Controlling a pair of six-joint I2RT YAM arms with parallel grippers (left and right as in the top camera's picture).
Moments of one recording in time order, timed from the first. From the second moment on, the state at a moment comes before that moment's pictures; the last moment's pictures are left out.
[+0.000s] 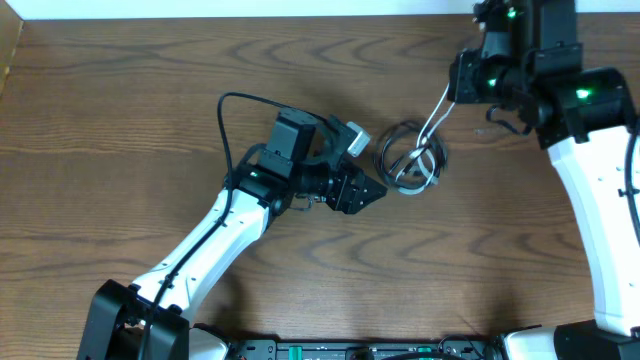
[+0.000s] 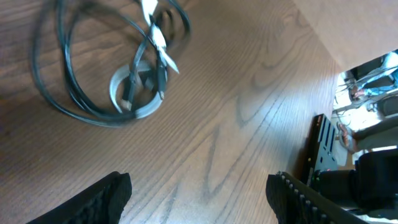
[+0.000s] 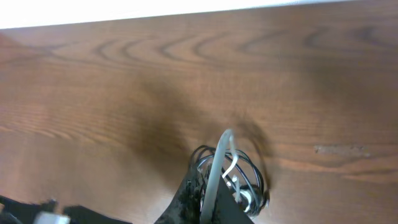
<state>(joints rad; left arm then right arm) -0.48 1.49 0.96 -0.28 0.74 -0.09 0.21 1.58 1.78 -0.99 -0.15 0.24</state>
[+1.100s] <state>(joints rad) -0.54 1.78 0.96 0.19 0.52 -0.09 0.21 1.51 1.80 -1.31 -0.47 0.09</state>
